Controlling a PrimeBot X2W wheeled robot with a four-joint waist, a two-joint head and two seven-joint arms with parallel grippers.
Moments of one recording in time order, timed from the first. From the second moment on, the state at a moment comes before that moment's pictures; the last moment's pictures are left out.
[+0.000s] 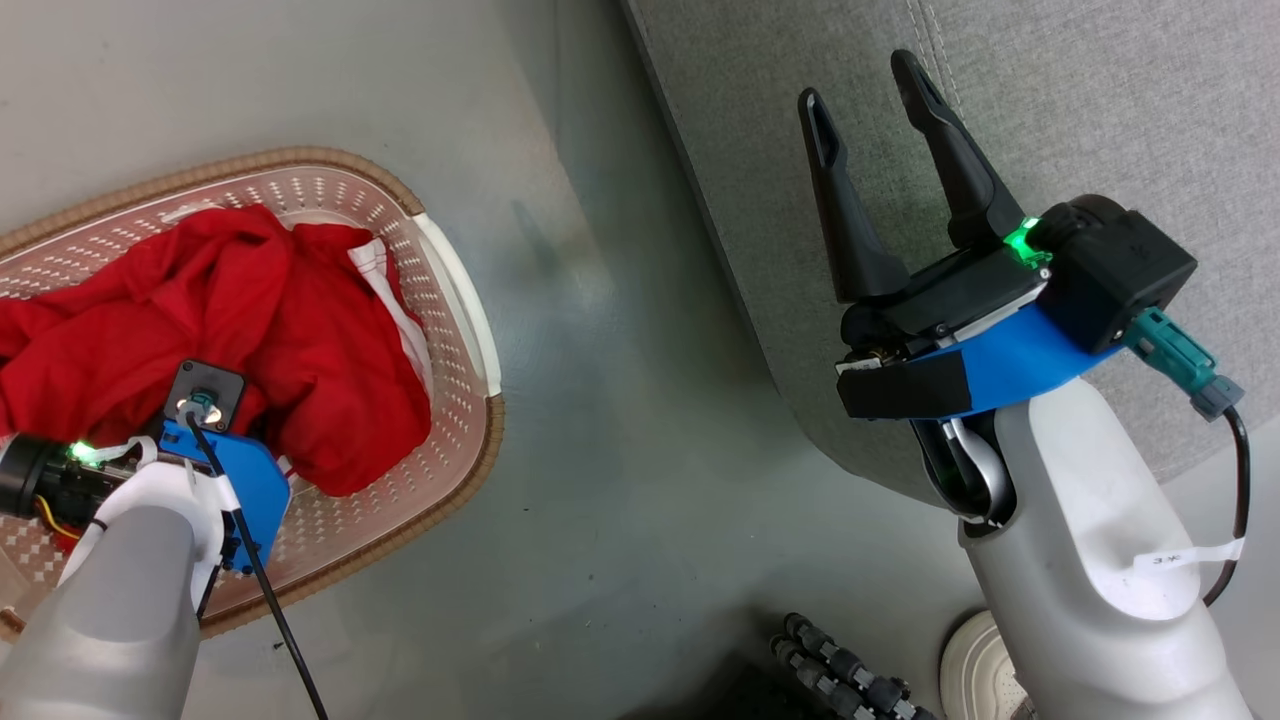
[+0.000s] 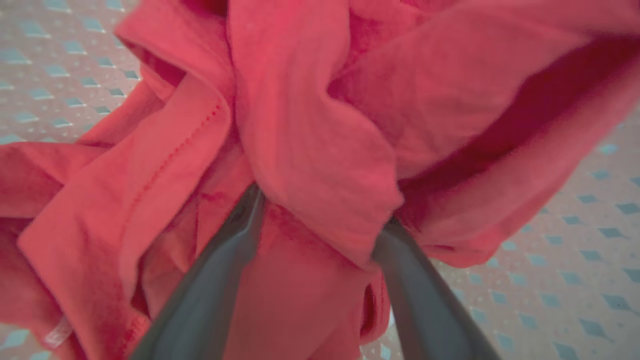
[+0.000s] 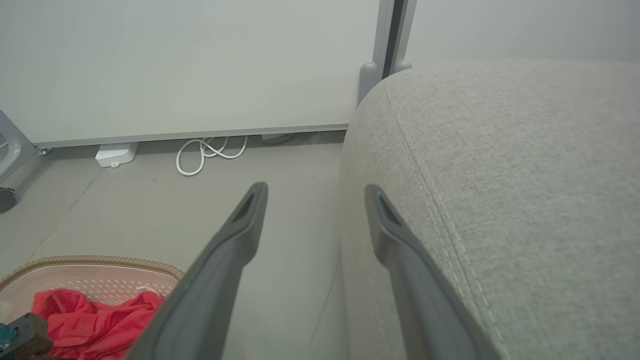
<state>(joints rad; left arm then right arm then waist) -0.69 0.36 -0.44 1.05 -0.12 -0.07 0.00 -0.62 -0.05 0.25 0.18 0.25 0.13 -0.26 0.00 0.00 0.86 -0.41</state>
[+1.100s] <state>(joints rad) -0.72 0.25 -0.46 1.14 -0.20 -0.06 -0.09 -0.60 -0.05 0.22 0.26 0.14 0.13 -0.26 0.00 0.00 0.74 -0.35</state>
